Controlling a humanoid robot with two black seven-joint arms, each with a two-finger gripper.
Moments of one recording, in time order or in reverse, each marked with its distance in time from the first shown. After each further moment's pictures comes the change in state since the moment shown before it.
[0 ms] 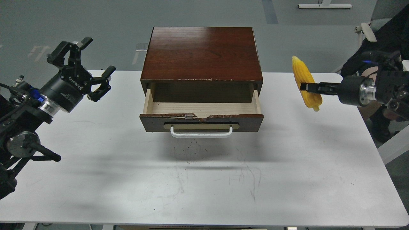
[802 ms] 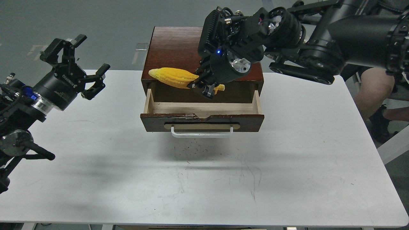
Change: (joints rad) left arm -0.003 0.032 -0.004 0.000 -0.002 0.000 0.000; right arm 0.571 0.663 -0.477 0.131 -0.324 -0.162 0.000
